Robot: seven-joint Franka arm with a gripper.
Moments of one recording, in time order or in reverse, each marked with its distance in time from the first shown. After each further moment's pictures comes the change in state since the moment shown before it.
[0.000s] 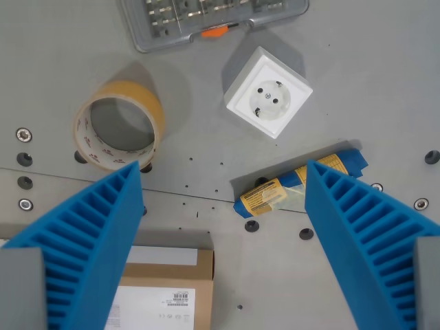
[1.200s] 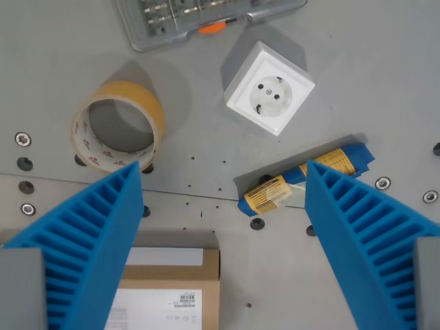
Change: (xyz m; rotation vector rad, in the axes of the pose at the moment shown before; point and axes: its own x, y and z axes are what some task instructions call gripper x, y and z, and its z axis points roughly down) arm 0.001 0.003 0.012 0.005 -0.021 0.043
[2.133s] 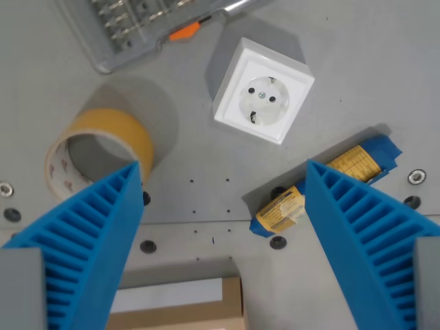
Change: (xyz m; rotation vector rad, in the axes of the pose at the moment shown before) arm -0.006 0.016 0.064 0.009 -0.004 0.175
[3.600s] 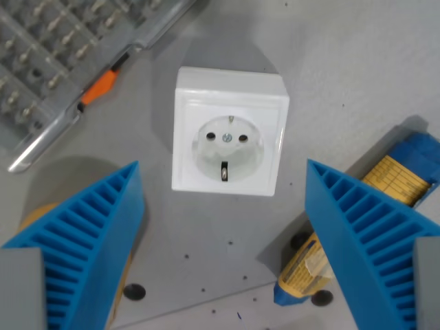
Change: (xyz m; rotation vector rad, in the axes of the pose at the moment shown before) arm 0.000 0.029 0.106 -0.002 -0.003 0.304
